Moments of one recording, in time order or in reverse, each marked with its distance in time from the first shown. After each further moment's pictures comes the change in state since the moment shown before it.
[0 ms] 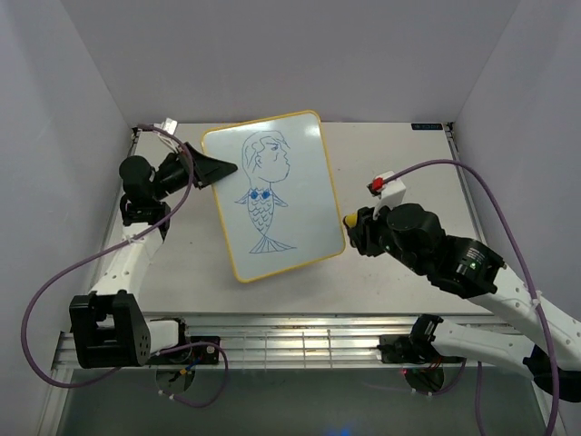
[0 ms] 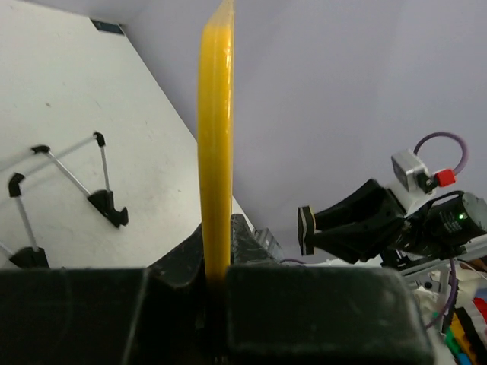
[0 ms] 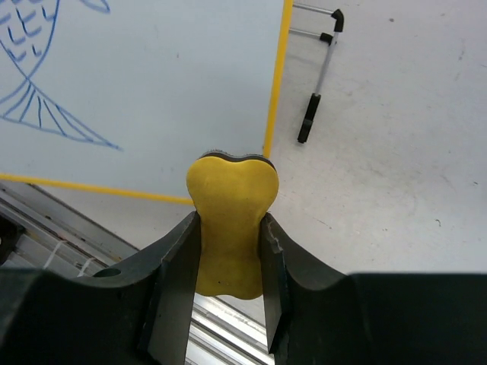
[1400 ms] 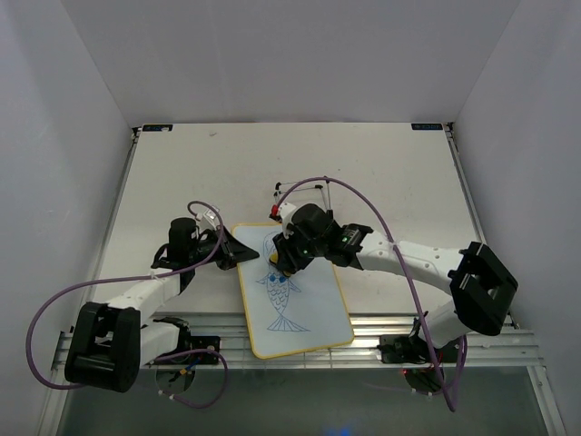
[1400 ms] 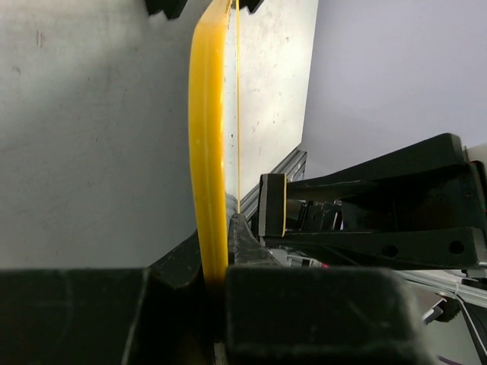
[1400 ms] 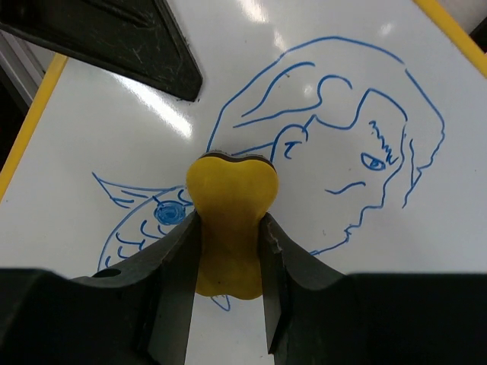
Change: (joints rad) left arm -0.247 -0.124 -0.567 -0.331 -0.212 0.123; right arm 0.000 0.622 -0.109 0.490 -0.522 -0.086
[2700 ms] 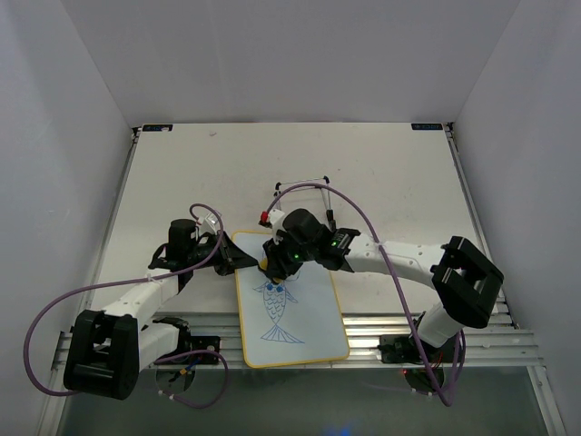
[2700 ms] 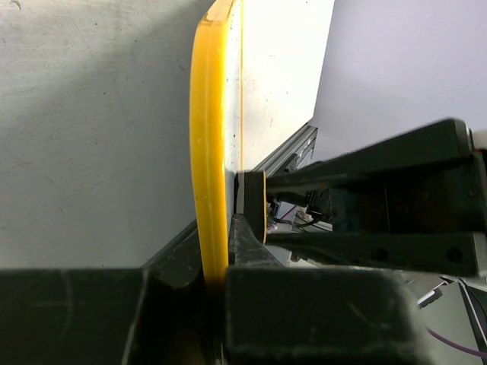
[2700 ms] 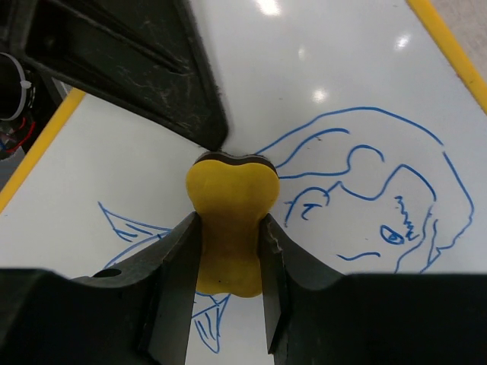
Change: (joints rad) left arm 0.006 -0.042 0.025 -0.220 0.030 0.092; right arm 0.024 0.092 -0.007 0.124 -0.101 0.020
